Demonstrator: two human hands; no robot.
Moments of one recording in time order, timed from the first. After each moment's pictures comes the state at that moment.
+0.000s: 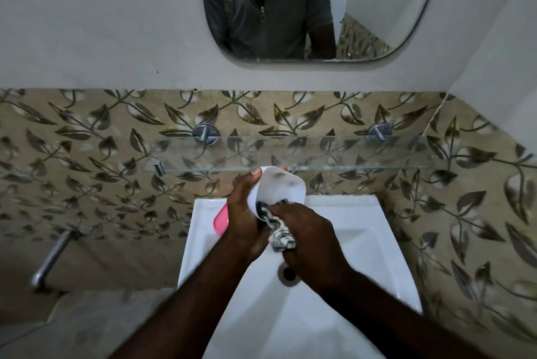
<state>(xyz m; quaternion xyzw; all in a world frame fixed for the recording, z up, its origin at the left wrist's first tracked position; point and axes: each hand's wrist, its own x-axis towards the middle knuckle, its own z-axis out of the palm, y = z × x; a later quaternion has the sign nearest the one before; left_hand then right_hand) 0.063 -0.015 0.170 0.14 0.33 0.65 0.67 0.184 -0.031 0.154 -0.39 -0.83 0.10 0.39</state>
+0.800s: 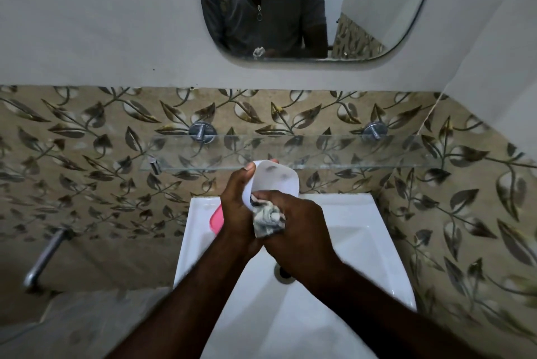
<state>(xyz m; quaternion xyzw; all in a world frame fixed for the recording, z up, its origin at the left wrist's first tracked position) 0.066 -0.018 0.176 0.15 0.30 0.68 0.65 0.165 -0.040 0.187 -0.41 -0.79 0.22 0.40</state>
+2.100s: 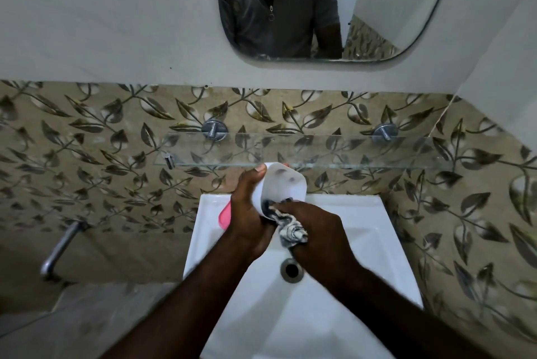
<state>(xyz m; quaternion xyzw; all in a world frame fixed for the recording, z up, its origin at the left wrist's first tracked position) 0.062 -0.032 0.182 0.17 0.36 0.64 0.65 0.186 -0.038 0.159 -0.39 -0.81 0.16 0.41</state>
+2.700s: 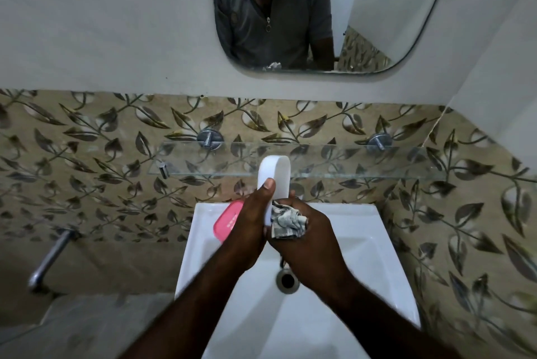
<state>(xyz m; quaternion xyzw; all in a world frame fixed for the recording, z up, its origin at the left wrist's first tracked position) 0.063 -0.024 0.166 0.29 0.44 0.56 0.64 0.175 -0.041 0.178 -0.40 -0.64 0.47 0.46</state>
